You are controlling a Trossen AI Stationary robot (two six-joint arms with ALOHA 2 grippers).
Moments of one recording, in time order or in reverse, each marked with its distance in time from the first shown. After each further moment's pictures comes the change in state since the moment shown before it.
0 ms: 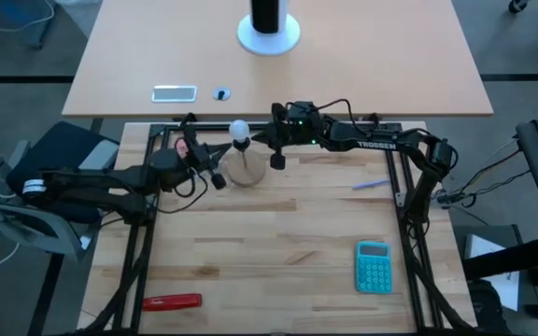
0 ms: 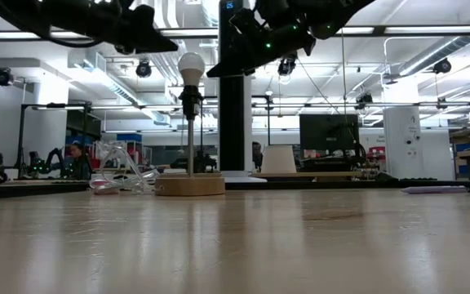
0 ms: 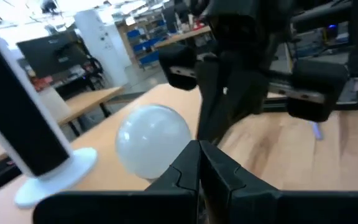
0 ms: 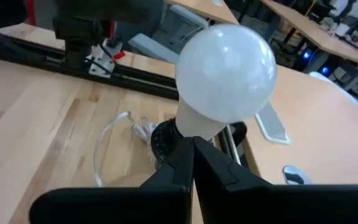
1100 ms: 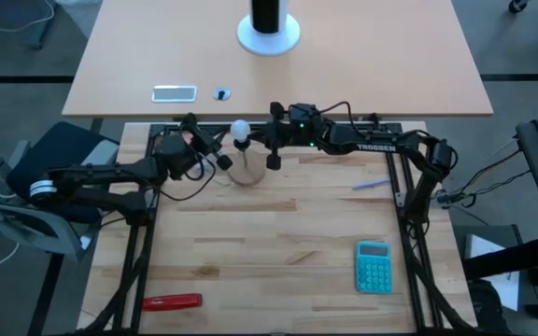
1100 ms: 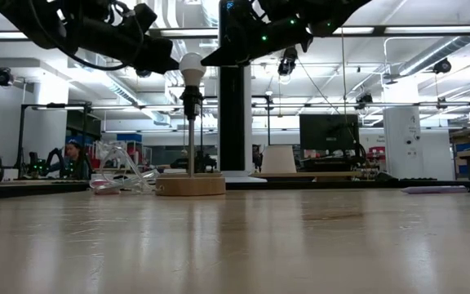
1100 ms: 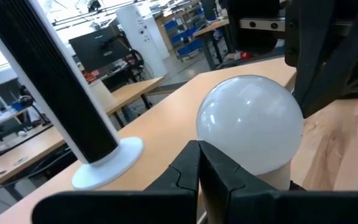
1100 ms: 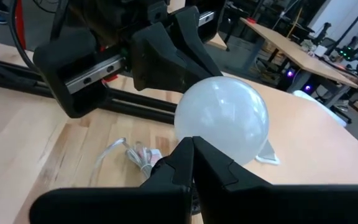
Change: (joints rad) left arm 0.169 0.133 0.001 0.156 0.028 0.088; right arm 0.021 0.006 0.000 0.106 0.046 0.016
